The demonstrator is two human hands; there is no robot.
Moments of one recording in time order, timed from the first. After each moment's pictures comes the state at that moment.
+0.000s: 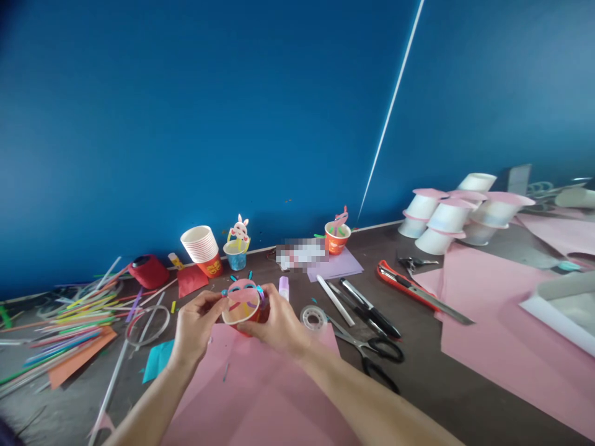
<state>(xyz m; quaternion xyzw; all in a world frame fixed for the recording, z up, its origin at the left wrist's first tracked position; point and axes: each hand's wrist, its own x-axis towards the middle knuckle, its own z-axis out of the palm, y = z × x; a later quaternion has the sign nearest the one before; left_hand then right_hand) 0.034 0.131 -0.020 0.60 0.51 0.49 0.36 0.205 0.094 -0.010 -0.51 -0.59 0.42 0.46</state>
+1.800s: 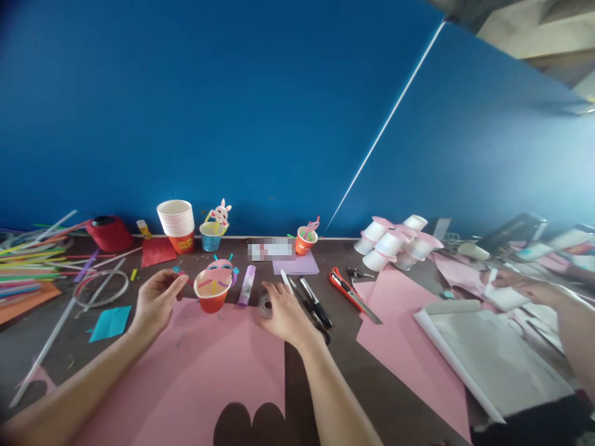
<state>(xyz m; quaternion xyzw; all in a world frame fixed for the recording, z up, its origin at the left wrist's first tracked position) 0.038 0.124 -0.040 0.43 0.46 0.64 0.44 0.296 0.068 -0.021 -0.59 -0.77 0.16 0.18</state>
